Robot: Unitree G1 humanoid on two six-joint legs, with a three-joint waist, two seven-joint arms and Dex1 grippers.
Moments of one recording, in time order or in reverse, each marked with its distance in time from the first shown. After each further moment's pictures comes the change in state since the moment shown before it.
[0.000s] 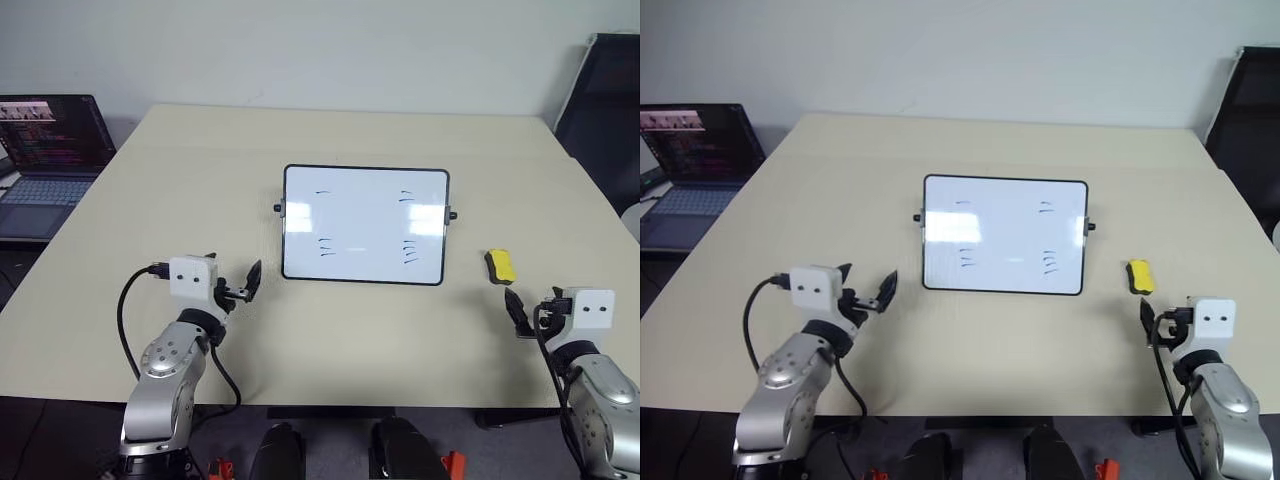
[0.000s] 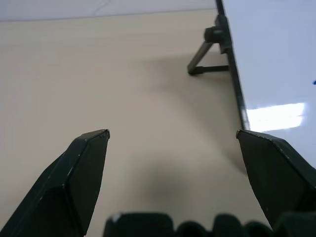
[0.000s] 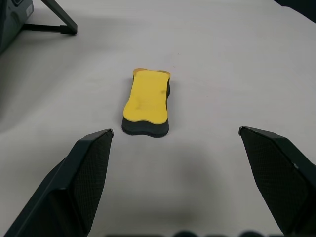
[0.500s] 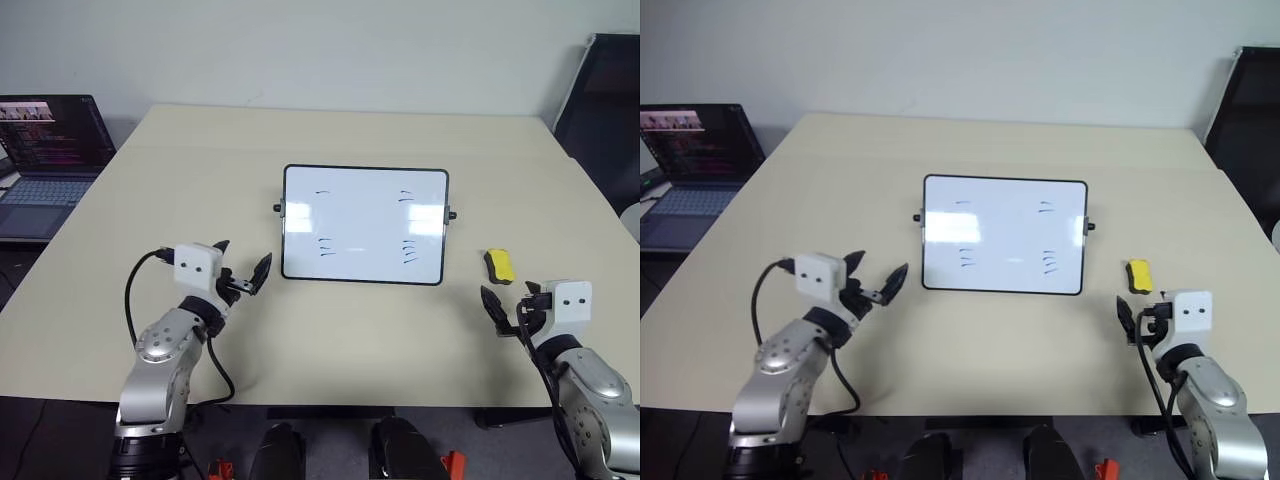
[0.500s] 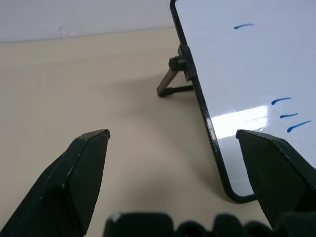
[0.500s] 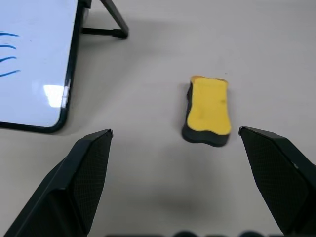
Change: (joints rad) left arm -0.079 0.069 0.031 0.067 -0.082 -0.047 -0.157; right arm -0.015 -0.015 0.074 -0.092 0.037 0.113 0.026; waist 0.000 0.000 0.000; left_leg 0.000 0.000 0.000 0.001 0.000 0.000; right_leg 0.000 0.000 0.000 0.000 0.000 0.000
